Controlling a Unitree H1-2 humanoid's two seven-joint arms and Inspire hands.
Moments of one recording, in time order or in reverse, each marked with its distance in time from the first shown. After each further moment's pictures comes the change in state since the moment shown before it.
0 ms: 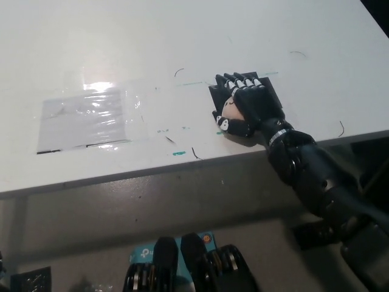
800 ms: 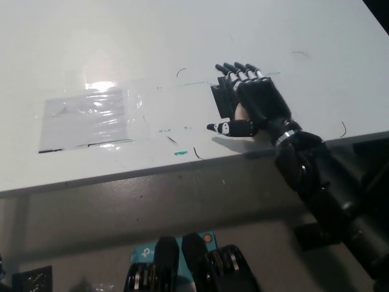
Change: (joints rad) left_arm 0.007 0.000 0.002 -0.001 -0.001 0.002 0.000; right_arm 0.225 -0.121 -0.080 -0.680 0.007 0.214 0.227
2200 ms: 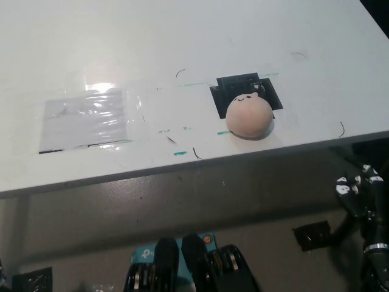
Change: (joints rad) left_arm 0.001 0.000 -0.004 0.034 0.001 -0.004 -0.001; right_arm 0.579 0.236 -0.760 -0.402 0.660 0.166 0.095
